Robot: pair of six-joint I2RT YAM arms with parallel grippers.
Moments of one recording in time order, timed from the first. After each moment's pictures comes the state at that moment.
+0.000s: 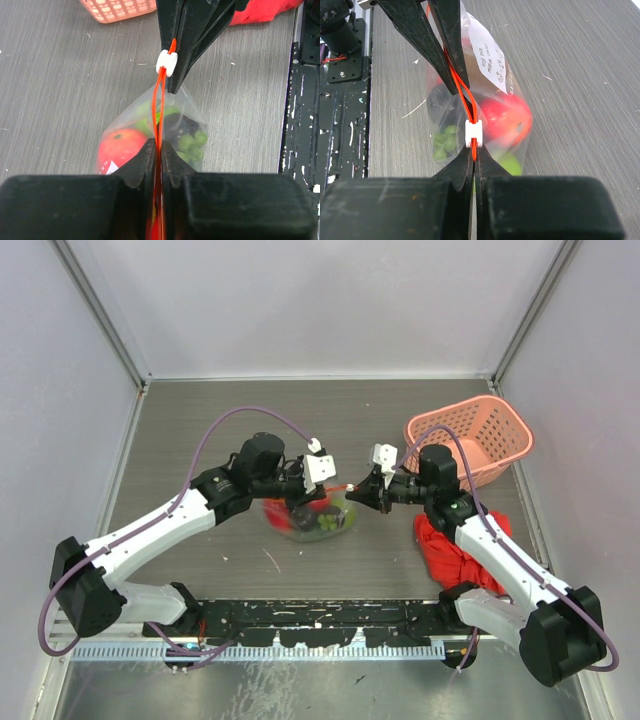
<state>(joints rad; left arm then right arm) -0.81 1.28 1.09 -0.33 0.43 0.40 0.39 1.02 0.67 0.02 -0.91 -0.31</state>
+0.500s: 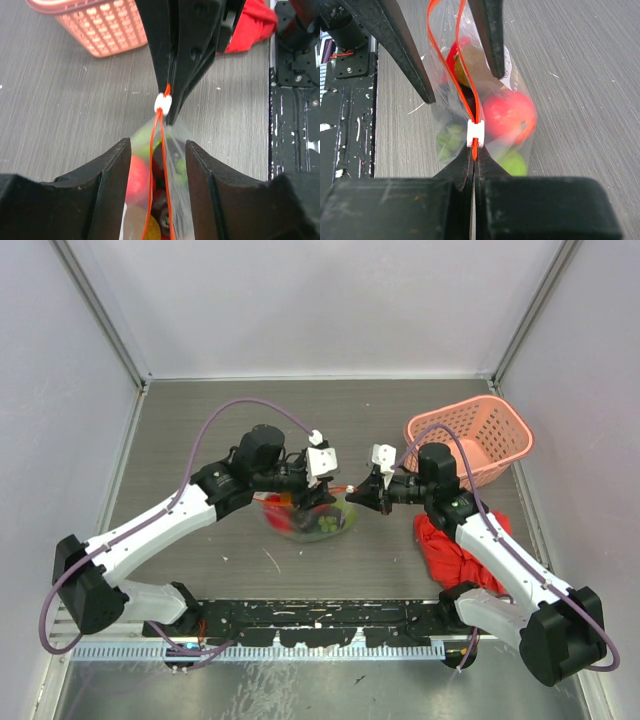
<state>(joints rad) -0.81 1.29 1.13 -0.31 0.50 0.38 0.39 1.03 0.69 -0.04 -0.92 -0.33</state>
